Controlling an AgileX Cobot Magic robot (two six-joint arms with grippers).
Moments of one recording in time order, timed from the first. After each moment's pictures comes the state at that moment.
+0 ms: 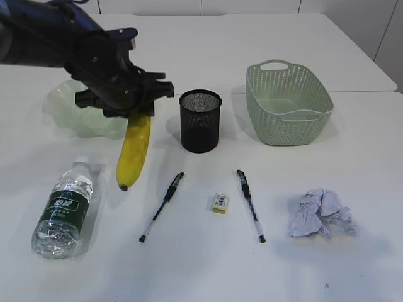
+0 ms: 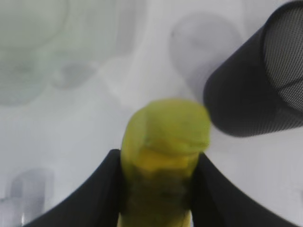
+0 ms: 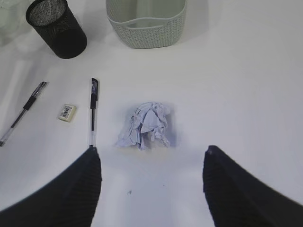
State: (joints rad) left arm -0.51 1.97 -1.41 0.41 0.51 -0.93; right arm 0.05 0.77 -0.91 0.09 1.01 0.04
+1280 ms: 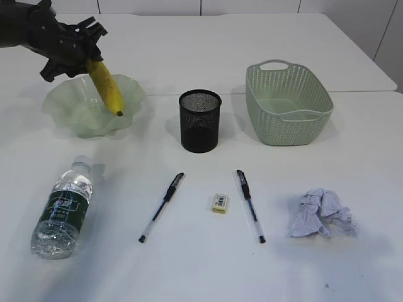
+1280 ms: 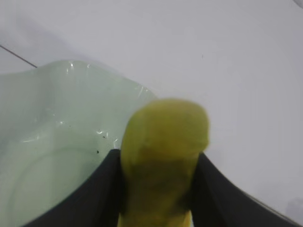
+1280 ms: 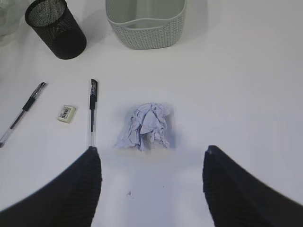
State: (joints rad) left arm -0.13 2.27 -1.85 0.11 0.31 -0.93; right arm 0.05 0.77 -0.91 0.09 1.00 0.04
